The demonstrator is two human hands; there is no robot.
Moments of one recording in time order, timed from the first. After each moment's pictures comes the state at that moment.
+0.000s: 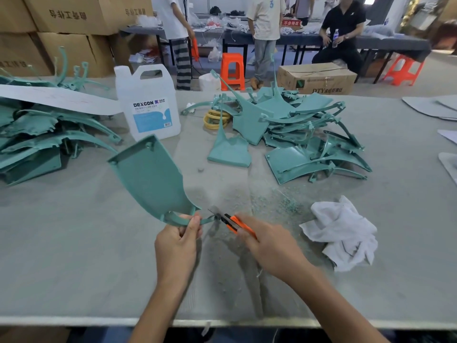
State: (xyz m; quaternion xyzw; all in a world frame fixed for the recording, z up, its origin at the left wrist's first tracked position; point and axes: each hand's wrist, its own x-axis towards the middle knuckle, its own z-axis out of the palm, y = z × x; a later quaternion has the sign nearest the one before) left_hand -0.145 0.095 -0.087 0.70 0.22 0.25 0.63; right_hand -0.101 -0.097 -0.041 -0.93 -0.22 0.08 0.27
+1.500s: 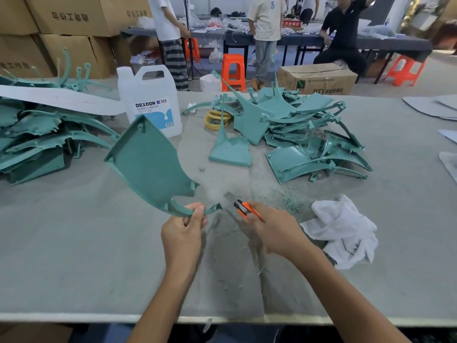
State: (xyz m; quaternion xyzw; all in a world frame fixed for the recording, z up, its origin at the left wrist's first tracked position) left_hand -0.127 0.091 -0.088 0.66 0.21 0.27 0.67; right_hand -0.080 -0.097 -0.021 -0.95 -0.17 0.11 0.23
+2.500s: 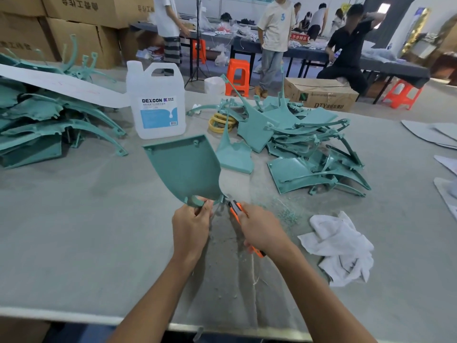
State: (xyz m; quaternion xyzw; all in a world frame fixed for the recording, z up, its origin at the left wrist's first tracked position) left_hand -0.088 0.090 -0.089 0.76 0.20 0.27 0.56; right_hand -0.063 -0.058 -0.014 -0.95 -0.12 0.16 0.24
